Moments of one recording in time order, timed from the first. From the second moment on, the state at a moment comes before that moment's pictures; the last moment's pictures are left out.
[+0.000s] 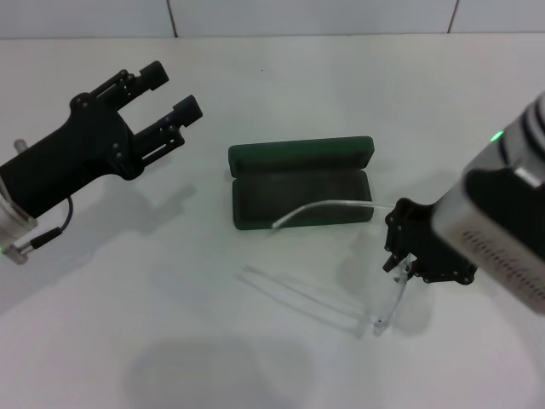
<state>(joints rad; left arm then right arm) -0.59 -2.07 2.84 -0.35 -0.76 1.85 -0.89 0.65 2.02 -1.66 -1.44 -2.40 -1.61 1.19</state>
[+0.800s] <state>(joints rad) -0.69 -2.06 2.84 -0.30 -0.66 2.03 -0.91 0.44 2.03 -1.43 -0.81 -1.23 -1.28 0.34</state>
